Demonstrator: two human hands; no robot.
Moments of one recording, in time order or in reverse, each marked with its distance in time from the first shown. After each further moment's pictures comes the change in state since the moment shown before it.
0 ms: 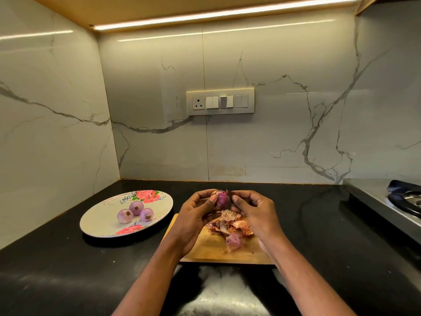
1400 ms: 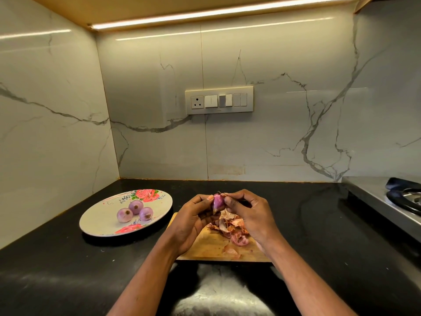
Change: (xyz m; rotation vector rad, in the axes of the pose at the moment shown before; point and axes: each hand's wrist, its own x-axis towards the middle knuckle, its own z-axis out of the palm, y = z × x) left_hand -0.004 0.003 -0.002 -0.016 -0.033 -0.092; right_hand -0.005 0.000 0.000 -0.058 -0.128 -0.106
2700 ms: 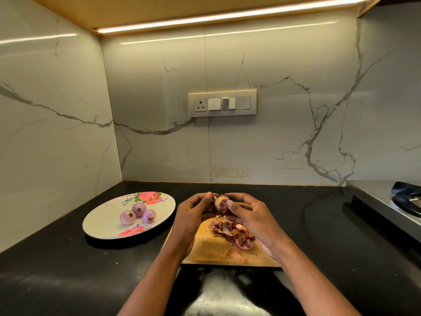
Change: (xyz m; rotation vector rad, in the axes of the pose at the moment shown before) left_hand 0.005 -0.003 -0.003 0.145 0.161 0.182; right_hand 0.002 -0.004 0.001 0.053 -0.145 0.193
